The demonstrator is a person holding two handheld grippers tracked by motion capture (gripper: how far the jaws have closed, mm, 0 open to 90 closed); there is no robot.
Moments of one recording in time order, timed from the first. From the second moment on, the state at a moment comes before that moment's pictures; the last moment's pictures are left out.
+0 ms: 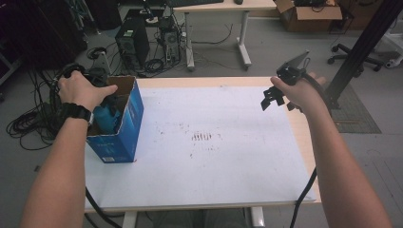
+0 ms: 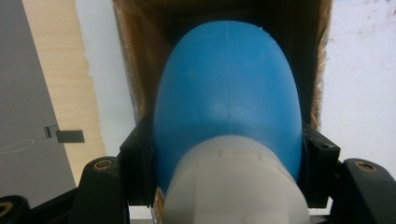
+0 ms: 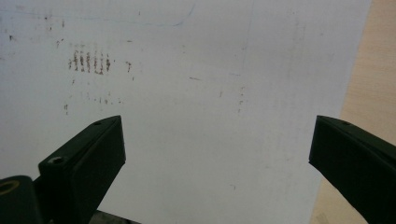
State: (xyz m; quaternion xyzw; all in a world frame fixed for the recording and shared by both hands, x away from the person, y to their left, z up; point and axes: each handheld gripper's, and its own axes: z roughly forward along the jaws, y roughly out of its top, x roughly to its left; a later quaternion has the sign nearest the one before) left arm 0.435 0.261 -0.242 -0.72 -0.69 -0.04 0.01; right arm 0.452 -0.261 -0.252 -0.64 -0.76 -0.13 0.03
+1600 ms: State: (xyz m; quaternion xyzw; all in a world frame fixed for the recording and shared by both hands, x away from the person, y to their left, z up) left arm 0.435 0.263 -0.275 -0.73 -0.68 -0.02 0.00; right arm 0.449 -0.264 -0.255 -0.64 -0.76 -0.13 0.03
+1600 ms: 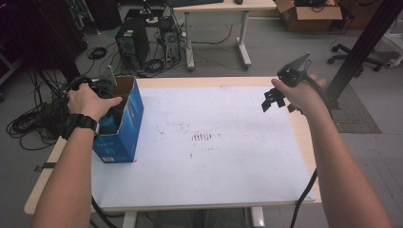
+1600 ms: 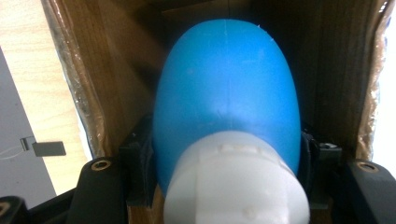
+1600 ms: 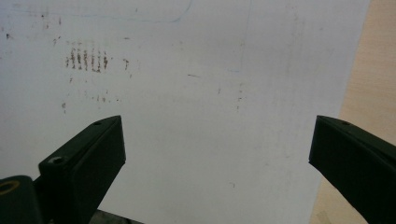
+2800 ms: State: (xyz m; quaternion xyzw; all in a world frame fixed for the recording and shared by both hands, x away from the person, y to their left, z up) left arm 0.425 0.254 -0.224 -0.74 -0.67 -0.04 -0.01; right arm 0.442 -0.264 -0.247 -0.64 -0.75 -0.14 0.03
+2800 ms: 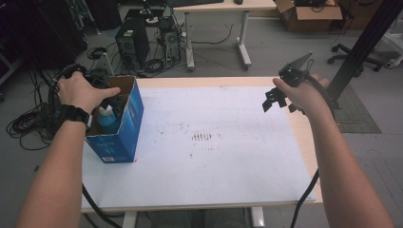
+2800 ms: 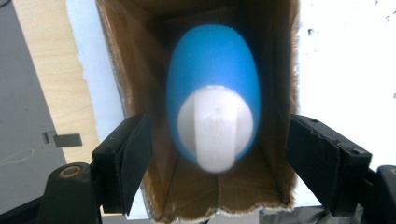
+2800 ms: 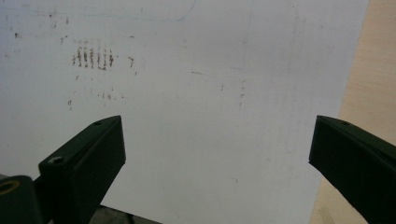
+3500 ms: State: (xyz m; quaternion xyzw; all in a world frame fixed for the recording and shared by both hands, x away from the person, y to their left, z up) left arm 0.418 0.201 -0.185 -0.77 -0.63 -0.05 -0.03; right arm 0.433 -0.266 -0.237 -0.64 -0.75 -0.14 0.02
